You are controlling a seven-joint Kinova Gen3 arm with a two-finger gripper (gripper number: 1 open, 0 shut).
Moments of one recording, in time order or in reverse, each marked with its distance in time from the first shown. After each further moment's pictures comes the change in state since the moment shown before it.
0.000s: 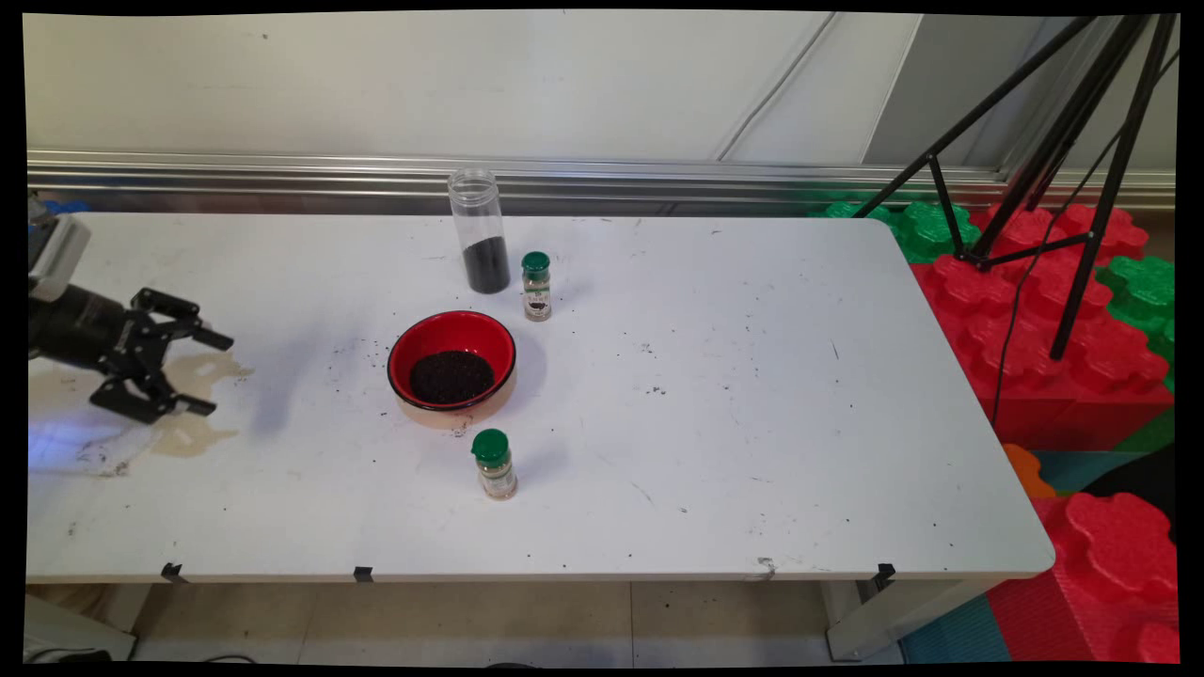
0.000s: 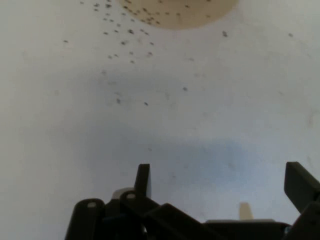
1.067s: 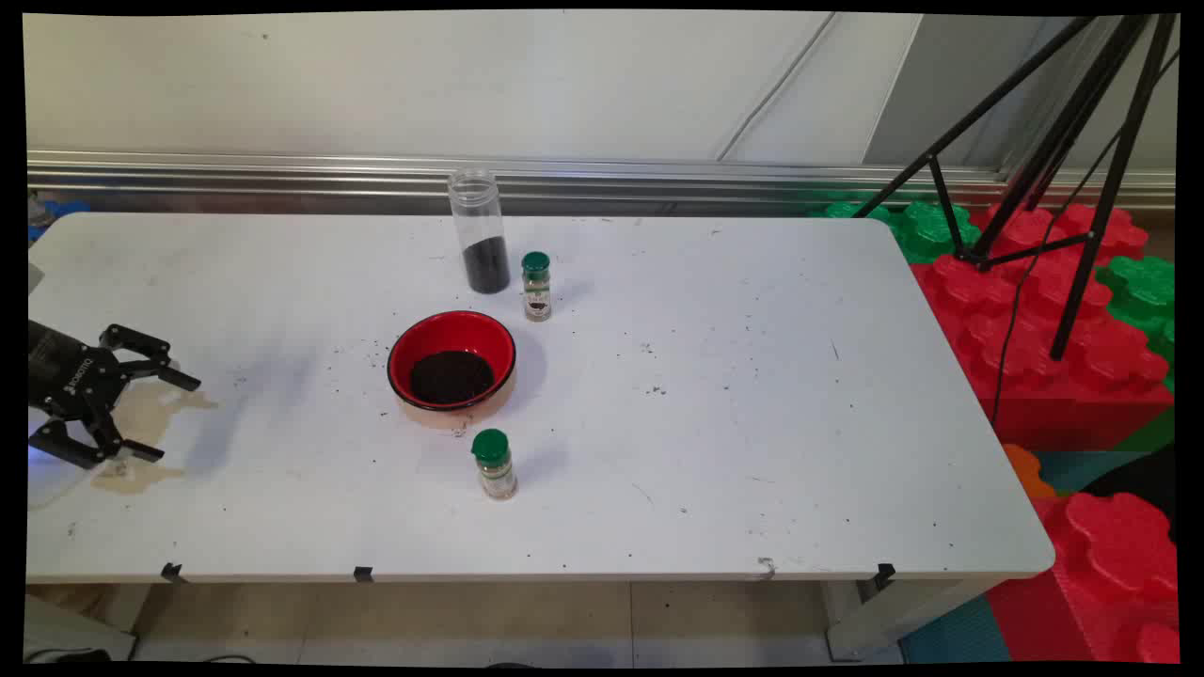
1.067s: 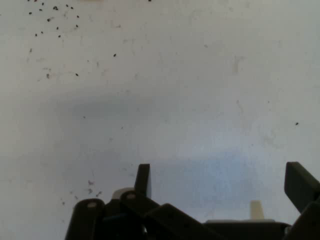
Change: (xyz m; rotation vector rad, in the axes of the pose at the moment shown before) arm -0.046 0.012 -0.012 -0.119 0.015 0.113
